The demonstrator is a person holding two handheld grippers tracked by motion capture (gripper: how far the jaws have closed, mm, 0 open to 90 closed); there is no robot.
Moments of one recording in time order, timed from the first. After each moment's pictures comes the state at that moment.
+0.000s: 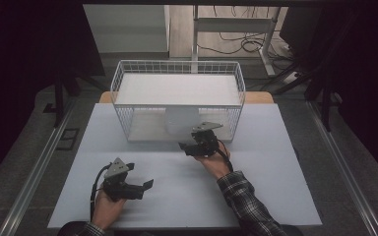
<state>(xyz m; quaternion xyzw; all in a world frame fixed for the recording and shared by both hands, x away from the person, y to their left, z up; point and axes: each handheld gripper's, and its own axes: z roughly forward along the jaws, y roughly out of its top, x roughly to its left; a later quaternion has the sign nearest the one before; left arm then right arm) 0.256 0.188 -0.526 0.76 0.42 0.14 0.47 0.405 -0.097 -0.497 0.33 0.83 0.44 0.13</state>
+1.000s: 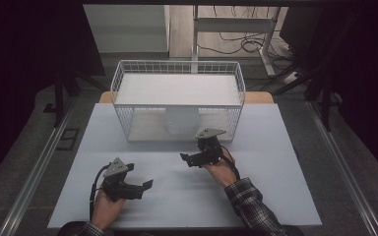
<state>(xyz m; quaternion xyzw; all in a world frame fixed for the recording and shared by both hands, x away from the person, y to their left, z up) 0.257 0.191 -0.527 0.76 0.42 0.13 0.47 0.382 -0.108 -0.497 0.31 0.84 0.42 0.12</state>
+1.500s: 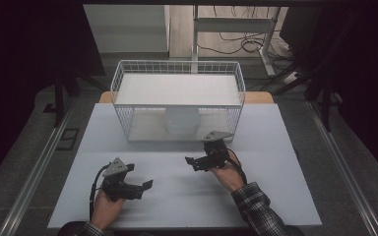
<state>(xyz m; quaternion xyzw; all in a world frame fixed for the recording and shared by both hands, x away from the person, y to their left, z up) 0.257 0.191 -0.527 0.76 0.43 0.12 0.48 0.369 -0.126 -0.489 0.31 0.84 0.43 0.12</state>
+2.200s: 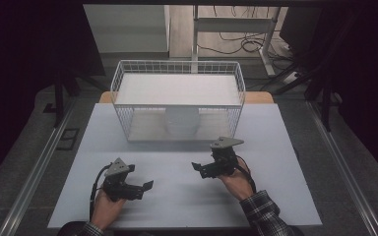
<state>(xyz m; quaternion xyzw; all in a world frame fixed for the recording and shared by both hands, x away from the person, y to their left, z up) 0.258 0.189 -0.529 0.77 0.43 0.12 0.46 0.345 -0.148 -0.482 0.30 0.84 0.43 0.13</state>
